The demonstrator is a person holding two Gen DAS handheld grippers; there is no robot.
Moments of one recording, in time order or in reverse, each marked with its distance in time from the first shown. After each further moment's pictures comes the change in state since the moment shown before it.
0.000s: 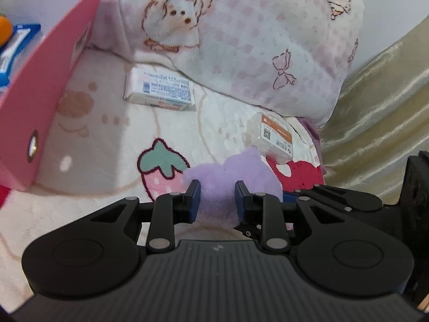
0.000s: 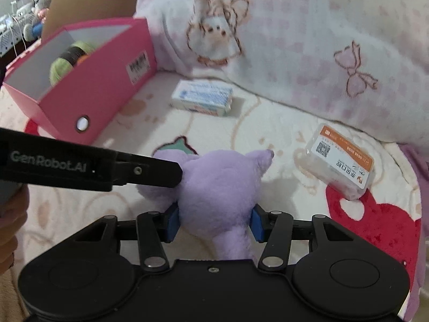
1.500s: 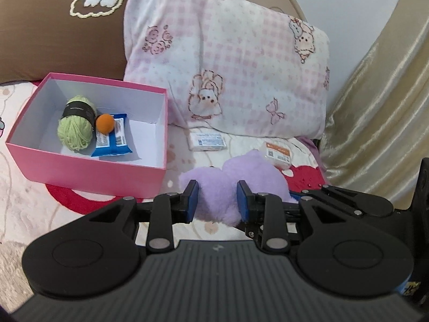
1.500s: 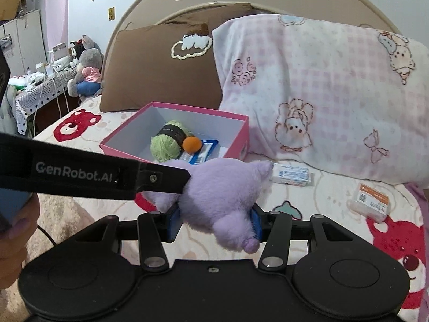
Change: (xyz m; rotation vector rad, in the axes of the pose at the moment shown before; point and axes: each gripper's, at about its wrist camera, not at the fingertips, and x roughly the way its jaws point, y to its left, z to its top) left arm -0.228 -0.029 -0.017 0.176 -0.155 0.176; right arm -0.143 0.153 0.008 0.036 -0.281 0.078
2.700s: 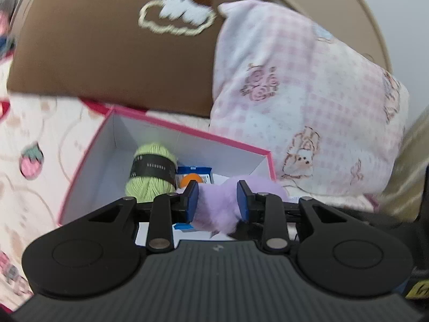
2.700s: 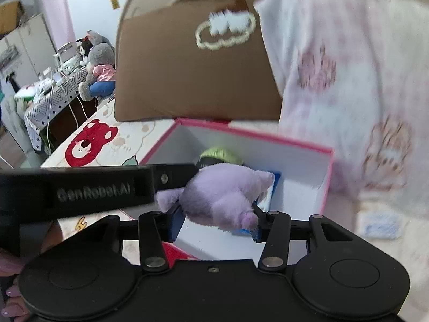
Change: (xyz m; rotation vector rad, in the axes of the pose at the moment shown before) left arm 0.059 0.155 0.103 -0.152 -0.051 0.151; right arm 0.163 0.037 0.113 0.091 0.131 0.174
